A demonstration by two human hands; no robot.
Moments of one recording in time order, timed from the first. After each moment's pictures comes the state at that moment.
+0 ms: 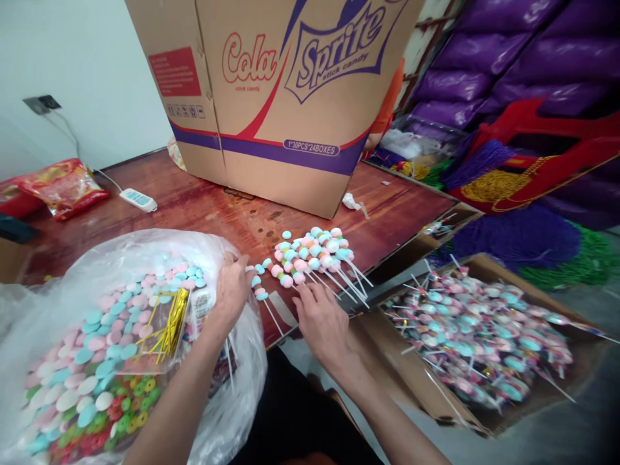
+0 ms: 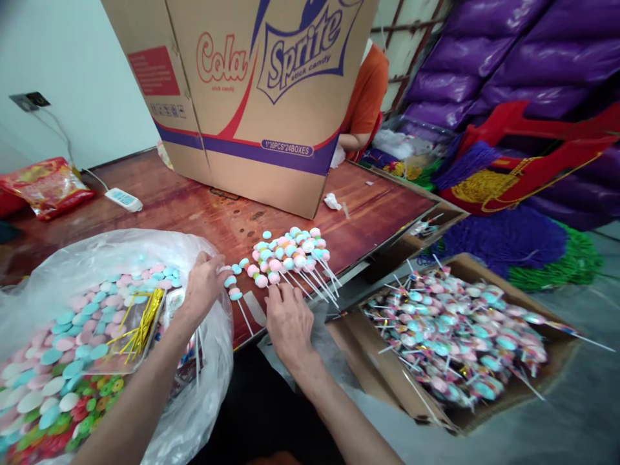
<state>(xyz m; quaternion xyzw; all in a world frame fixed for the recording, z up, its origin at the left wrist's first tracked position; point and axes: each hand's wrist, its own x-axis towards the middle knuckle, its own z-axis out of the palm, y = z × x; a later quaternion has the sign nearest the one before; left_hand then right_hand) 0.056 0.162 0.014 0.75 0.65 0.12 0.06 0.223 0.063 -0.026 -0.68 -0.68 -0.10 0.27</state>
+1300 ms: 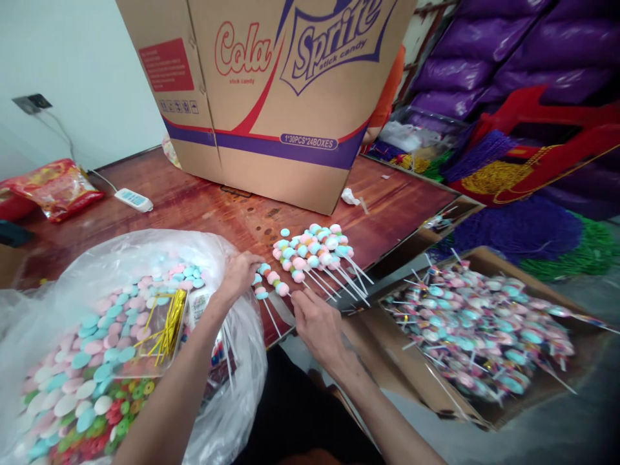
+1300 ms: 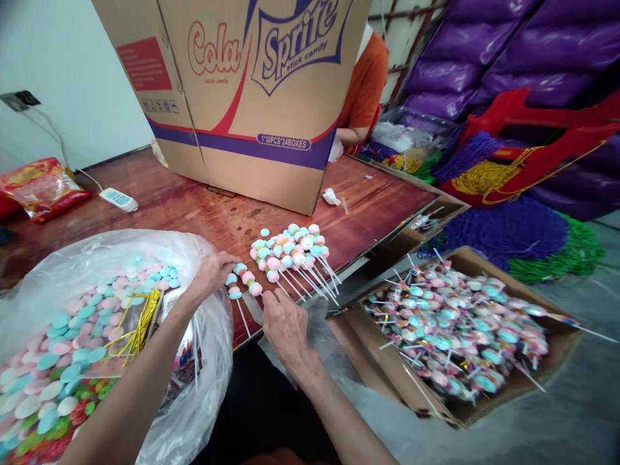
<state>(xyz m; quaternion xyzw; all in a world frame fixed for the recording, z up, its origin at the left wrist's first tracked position) 0.056 0.201 -0.005 0.82 0.53 0.10 0.20 0.223 0.063 -0.033 -0.67 -0.69 0.05 0.29</state>
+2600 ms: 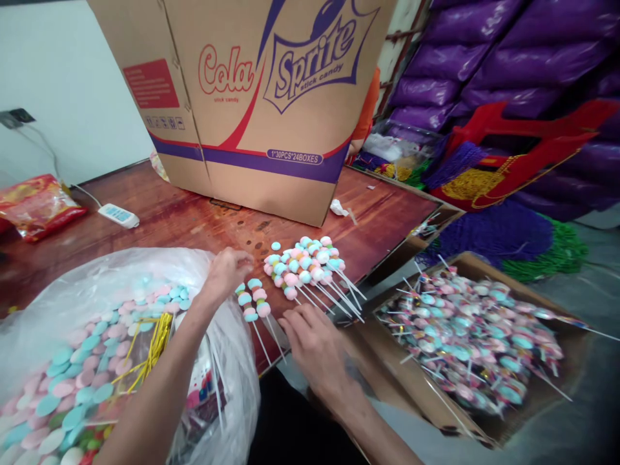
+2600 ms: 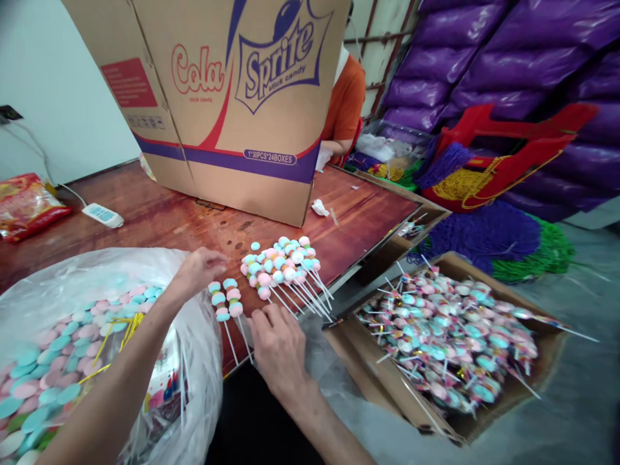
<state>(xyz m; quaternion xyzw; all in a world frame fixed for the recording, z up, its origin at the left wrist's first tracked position) 0.071 0.225 0.035 0.80 0.58 0.10 0.14 0.227 0.062 -0.018 -0.64 -0.69 -0.03 0.33</state>
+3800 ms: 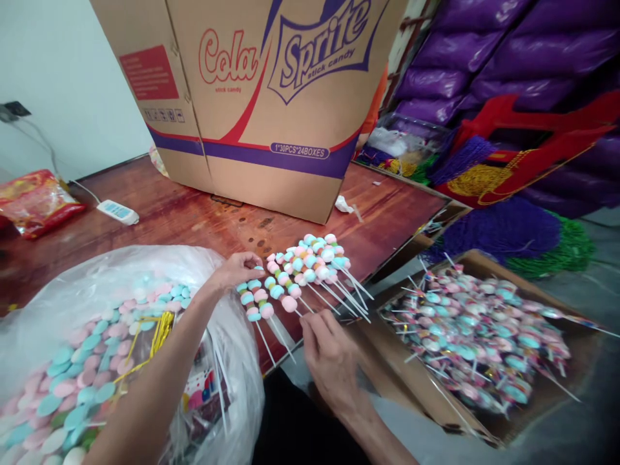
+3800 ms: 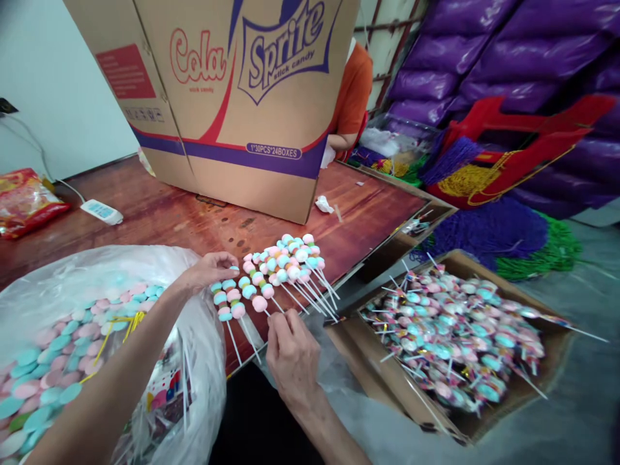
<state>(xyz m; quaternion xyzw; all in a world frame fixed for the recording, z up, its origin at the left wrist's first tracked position) 0.066 0.241 0.007 0.63 0.49 0.18 0.57 0.227 0.050 -0.035 -0.67 -0.62 -0.02 0.42</state>
